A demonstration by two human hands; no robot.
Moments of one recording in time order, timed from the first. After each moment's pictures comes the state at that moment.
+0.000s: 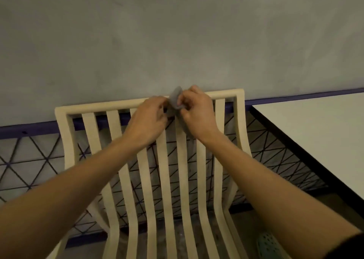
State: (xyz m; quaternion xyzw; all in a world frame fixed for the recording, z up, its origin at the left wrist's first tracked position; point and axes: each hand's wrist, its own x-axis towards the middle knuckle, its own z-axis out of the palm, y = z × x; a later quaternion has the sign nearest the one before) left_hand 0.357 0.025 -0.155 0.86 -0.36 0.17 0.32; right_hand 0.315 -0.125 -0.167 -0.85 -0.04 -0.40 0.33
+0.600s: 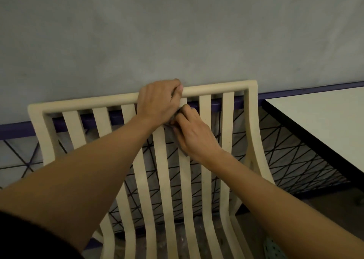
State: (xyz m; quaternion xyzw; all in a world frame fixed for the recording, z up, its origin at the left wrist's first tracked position) left_hand 0.433 -0.031 -0.173 0.85 -0.36 0.31 0.21; right_hand 0.344 -0.131 -0.246 -0.91 -0.12 -0.35 0.17
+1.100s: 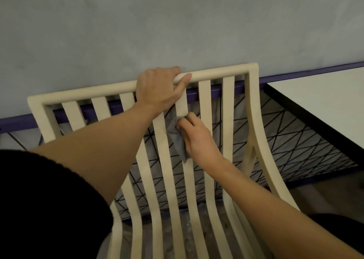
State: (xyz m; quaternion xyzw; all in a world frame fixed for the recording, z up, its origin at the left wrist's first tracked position) left_hand 0.433 -0.036 -0.174 0.86 -0.35 0.36 0.09; right_hand 0.333 -0.128 -0.295 -0.91 -0.08 -0.33 0.25
